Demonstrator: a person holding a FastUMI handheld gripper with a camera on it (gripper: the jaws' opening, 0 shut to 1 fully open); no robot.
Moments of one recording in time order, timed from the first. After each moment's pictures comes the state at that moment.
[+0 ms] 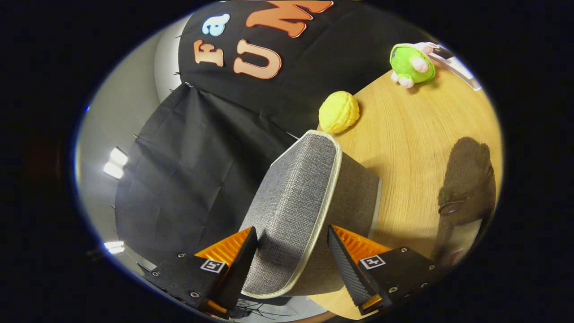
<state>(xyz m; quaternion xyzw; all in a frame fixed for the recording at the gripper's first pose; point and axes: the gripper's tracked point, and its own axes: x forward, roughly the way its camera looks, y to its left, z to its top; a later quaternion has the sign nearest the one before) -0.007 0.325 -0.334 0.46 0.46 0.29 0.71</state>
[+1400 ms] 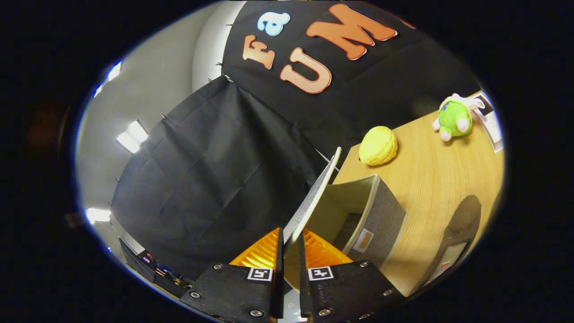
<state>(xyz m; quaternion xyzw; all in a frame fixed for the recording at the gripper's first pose) 0.013 0.339 -0.218 0.38 0.37 0.34 0.78</state>
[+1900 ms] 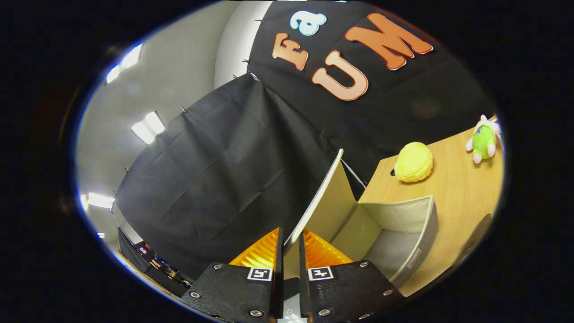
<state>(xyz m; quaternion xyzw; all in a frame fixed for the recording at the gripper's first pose) 0.031 0.421 -0.156 0.37 0.33 0.39 0.78</state>
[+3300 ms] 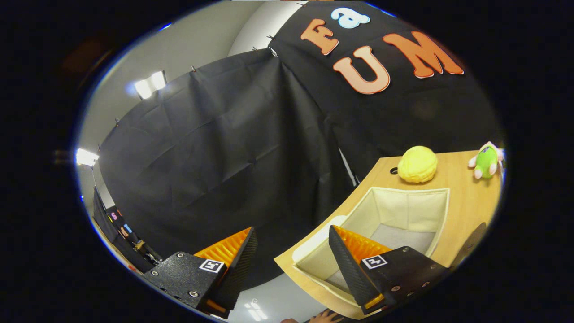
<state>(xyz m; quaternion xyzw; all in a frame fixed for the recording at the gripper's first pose) -0.003 0.452 -0.202 0.21 0.33 0.38 0.84</state>
